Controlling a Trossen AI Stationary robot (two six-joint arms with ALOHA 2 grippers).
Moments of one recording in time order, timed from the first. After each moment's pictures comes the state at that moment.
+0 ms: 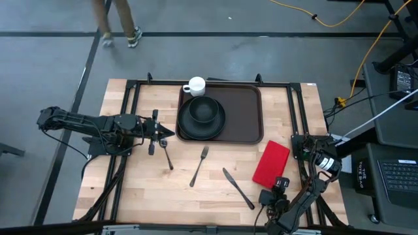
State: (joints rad) left arm -0.08 0.57 0.35 0.00 -0.14 -0.01; right arm 1.00 2.19 1.36 -1.30 0.27 1.30
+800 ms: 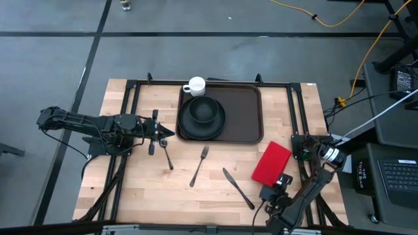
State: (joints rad) left arm -0.08 0.57 0.35 -0.01 -0.14 -0.01; right arm 0.99 2.03 1.36 -1.35 0.28 1.41
